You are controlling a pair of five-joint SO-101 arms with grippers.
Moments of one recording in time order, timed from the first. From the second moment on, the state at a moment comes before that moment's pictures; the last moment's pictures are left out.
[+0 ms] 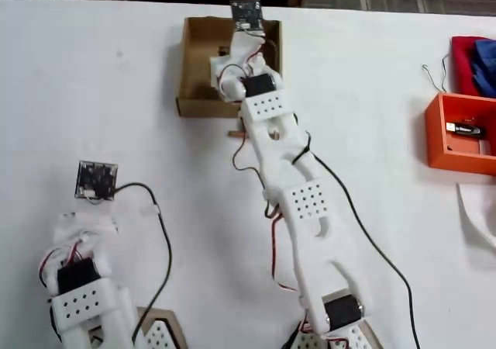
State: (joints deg) left arm -31.8 -78.2 92.9 45.0 -26.4; right arm -23.4 69.8 -72.4 49.8 -10.0
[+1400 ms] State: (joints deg) left arm -31.8 -78.2 92.9 45.0 -26.4; right arm -23.9 73.1 -71.6 53.9 -15.5
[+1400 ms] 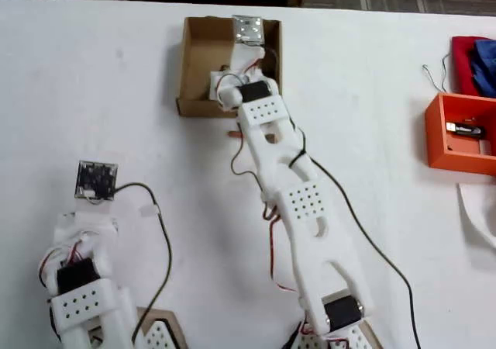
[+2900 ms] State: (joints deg) left arm -31.6 -78.2 92.9 45.0 -26.4; right arm -17.1 49.1 -83.1 100.0 -1.9
